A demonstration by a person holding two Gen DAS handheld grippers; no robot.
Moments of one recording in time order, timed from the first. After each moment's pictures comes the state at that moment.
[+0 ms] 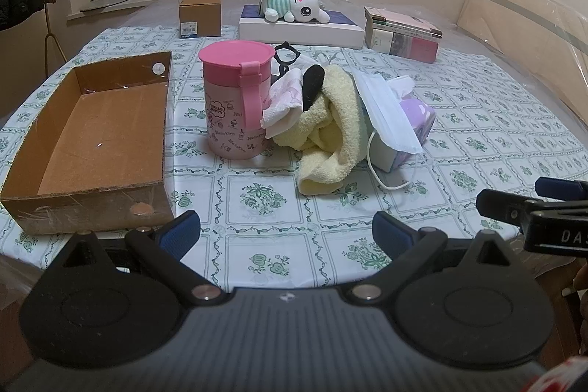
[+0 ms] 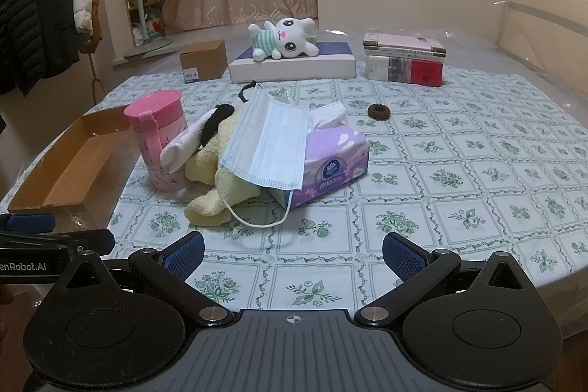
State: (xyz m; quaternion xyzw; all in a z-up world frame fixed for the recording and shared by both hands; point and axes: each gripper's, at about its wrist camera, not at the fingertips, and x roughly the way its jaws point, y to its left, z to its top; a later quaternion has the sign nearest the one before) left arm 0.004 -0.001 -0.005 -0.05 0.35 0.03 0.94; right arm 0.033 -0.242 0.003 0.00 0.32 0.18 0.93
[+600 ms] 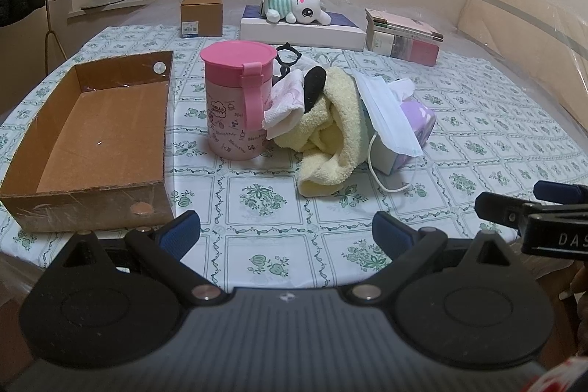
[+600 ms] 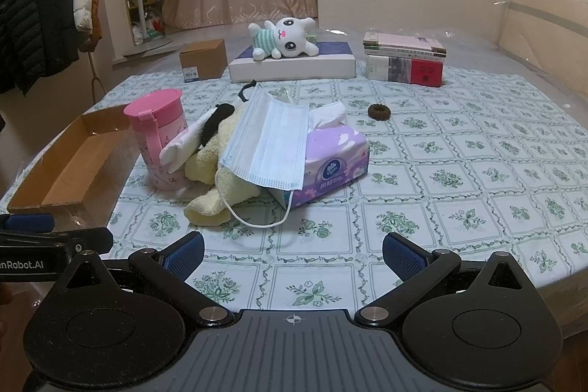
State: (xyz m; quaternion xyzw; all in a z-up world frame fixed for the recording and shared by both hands) left arm 0.003 -0.002 -0.006 -0.06 0.35 0.03 0.94; right arm 0.033 -0.243 0.002 0.00 0.32 0.18 0.93
